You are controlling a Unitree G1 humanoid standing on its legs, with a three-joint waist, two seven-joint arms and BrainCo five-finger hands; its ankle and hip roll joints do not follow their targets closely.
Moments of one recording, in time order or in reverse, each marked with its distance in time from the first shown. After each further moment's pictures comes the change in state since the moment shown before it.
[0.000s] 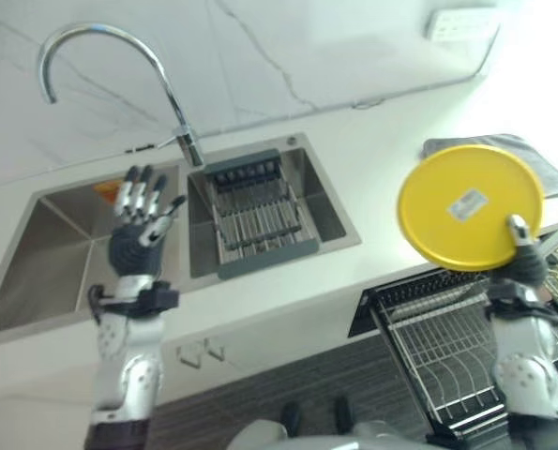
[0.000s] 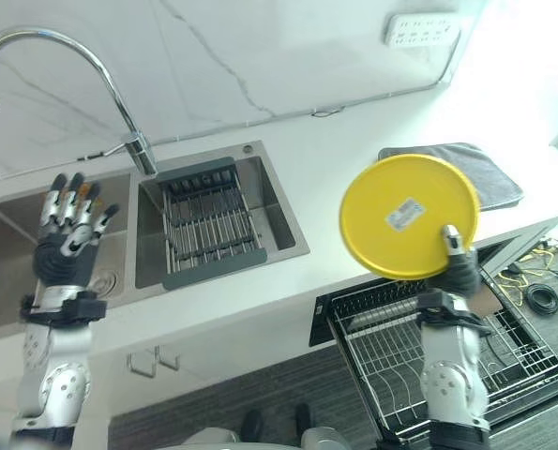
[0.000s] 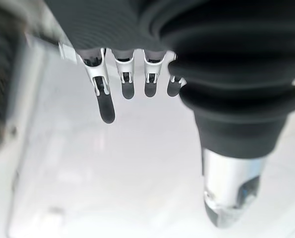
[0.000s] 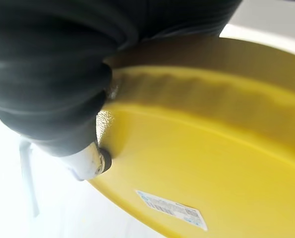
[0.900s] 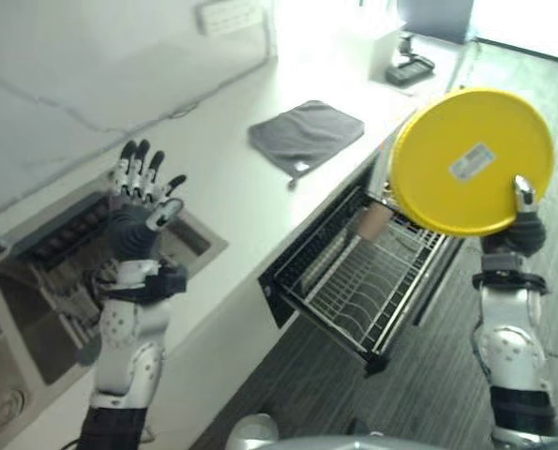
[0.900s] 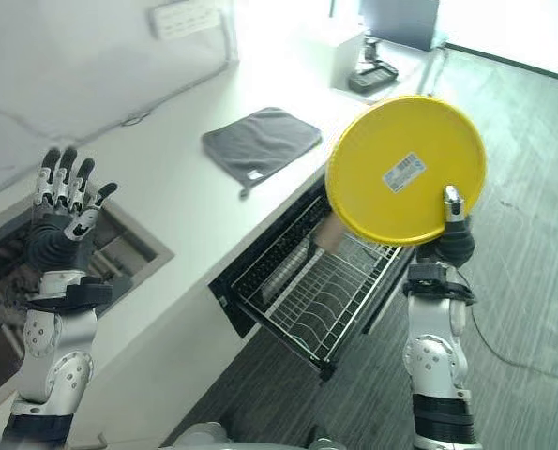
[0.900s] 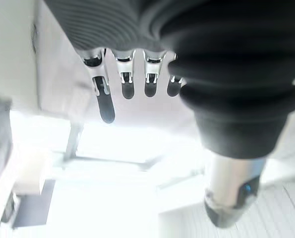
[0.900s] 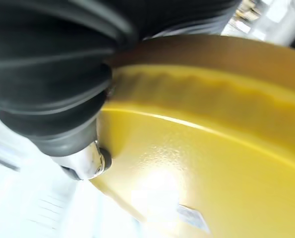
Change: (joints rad) left arm 0.035 0.034 -0.031 -0.064 0.130 -0.082 0.160; right arm -0.070 -0.009 0.036 -0.056 0.057 -0.087 -0.071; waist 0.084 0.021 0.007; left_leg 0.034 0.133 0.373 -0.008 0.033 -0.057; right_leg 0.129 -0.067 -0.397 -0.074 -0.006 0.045
